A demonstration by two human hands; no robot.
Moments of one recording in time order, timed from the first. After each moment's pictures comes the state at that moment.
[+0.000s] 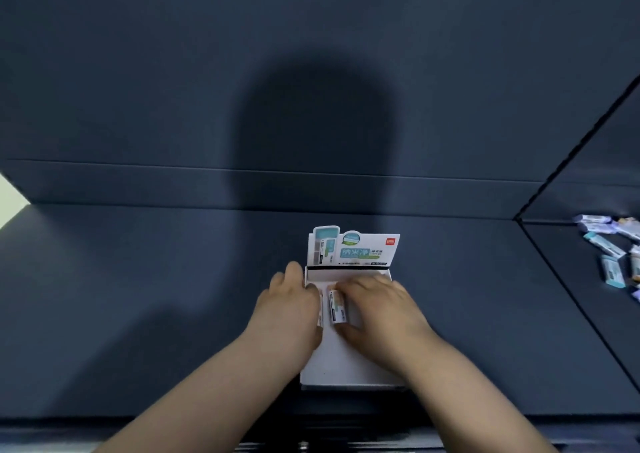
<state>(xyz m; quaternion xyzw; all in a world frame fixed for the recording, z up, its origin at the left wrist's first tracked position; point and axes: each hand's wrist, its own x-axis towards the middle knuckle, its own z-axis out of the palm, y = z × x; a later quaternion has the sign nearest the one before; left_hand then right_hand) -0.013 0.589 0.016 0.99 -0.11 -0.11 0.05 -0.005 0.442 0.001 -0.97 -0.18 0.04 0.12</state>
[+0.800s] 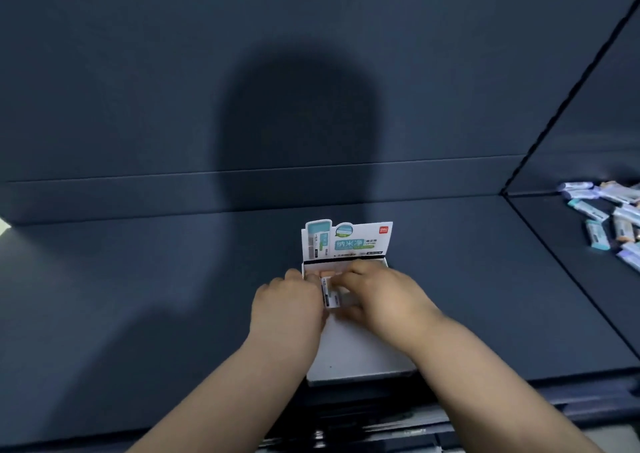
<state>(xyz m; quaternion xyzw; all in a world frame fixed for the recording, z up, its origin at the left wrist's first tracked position) -0.016 0.577 0.025 0.99 -0.09 -0.07 -0.04 -0.004 0.437 0.012 -0.97 -0.18 0.06 0.15</state>
